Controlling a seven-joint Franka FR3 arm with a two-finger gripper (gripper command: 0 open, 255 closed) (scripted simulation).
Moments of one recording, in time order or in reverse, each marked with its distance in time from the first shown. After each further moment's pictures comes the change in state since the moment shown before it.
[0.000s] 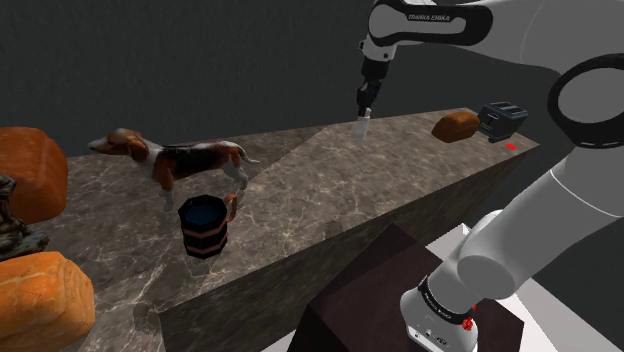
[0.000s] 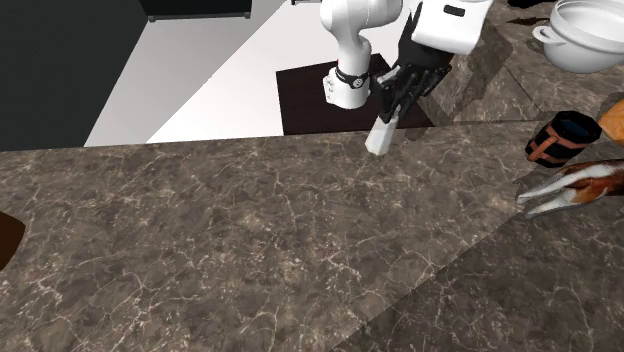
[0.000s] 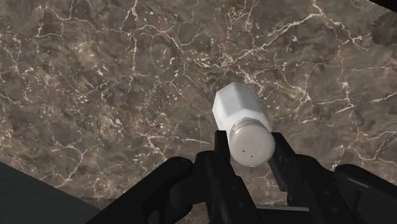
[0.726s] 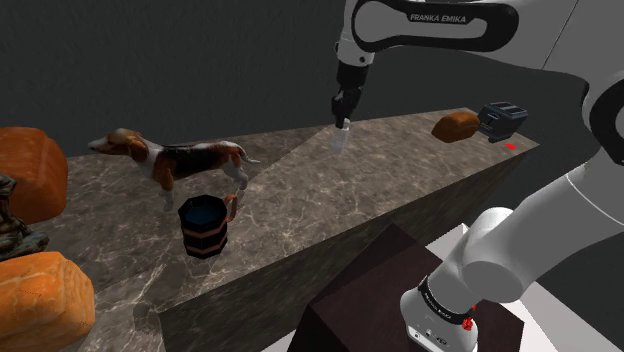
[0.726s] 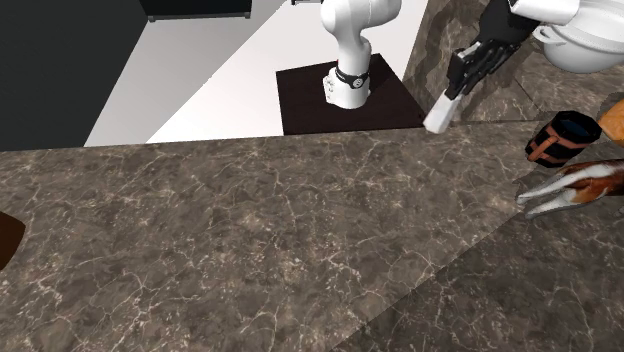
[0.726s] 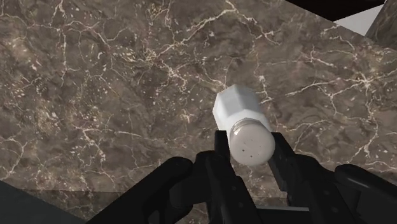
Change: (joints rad) arm 0.115 -0.110 0.157 -0.116 0.026 -0.019 0.268
